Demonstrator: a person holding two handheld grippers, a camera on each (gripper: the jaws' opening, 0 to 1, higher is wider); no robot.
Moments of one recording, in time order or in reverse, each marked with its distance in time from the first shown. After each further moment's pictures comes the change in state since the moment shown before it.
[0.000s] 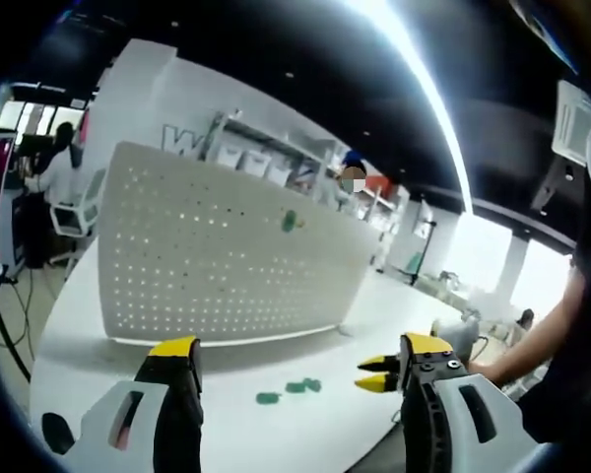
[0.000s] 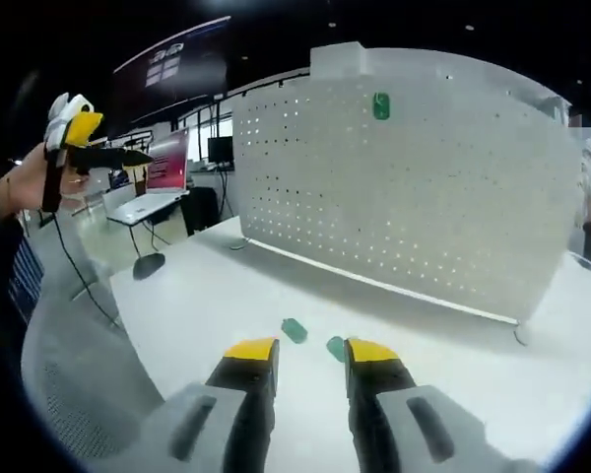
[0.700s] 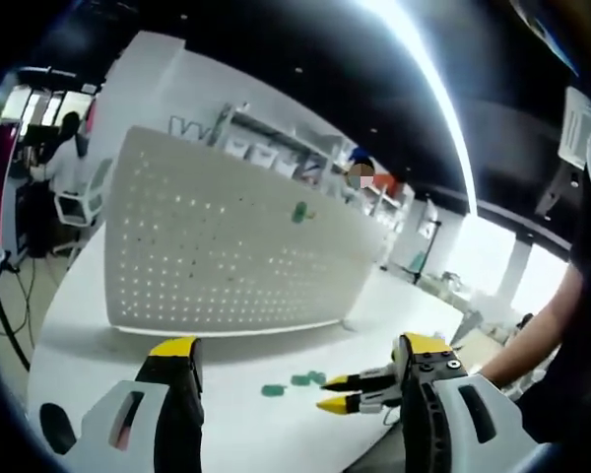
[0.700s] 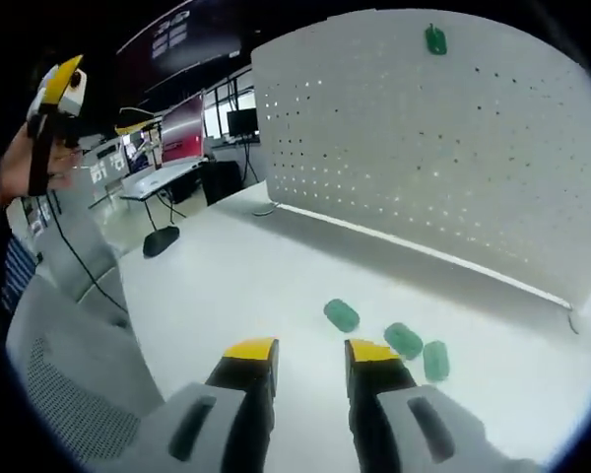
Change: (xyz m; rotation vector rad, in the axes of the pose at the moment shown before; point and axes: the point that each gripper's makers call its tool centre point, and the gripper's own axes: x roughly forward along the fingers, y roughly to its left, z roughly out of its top) left arm 0.001 0.020 -0.011 -0.035 0.026 0.017; right arm 0.068 0.036 -0.037 0.035 0.127 0.093
